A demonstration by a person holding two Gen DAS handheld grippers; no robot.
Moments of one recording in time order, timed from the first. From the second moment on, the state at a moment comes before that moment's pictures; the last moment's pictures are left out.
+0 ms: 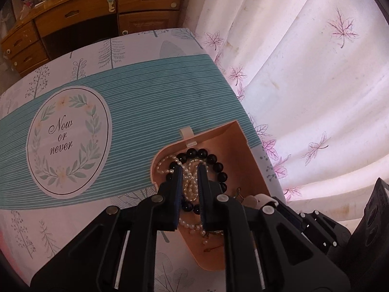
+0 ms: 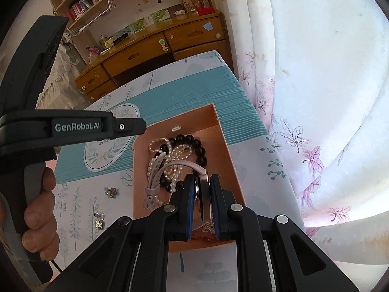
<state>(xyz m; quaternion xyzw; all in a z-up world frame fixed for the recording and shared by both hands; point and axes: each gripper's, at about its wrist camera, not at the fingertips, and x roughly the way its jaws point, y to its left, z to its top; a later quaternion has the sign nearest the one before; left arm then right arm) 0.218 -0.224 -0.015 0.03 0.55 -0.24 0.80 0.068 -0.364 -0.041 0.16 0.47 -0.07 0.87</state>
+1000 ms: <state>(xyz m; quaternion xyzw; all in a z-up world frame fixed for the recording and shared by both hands) 0.155 0.008 -0.016 -0.04 0.52 -0.07 0.85 0.112 -0.307 -0.027 0.12 0.49 -0.03 0.87</state>
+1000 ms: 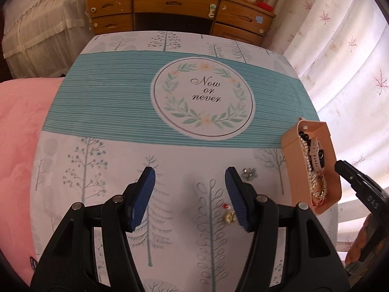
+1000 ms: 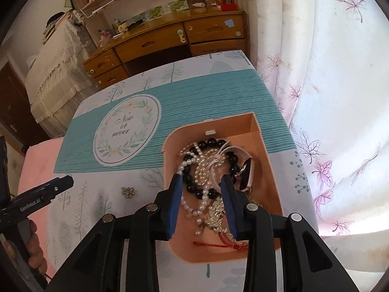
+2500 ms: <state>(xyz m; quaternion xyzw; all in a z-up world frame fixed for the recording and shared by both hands) 0.095 -0.035 -0.086 0.01 0.53 -0.14 0.83 0.056 -0.164 -0.115 -0.01 0.50 0.11 0.86</state>
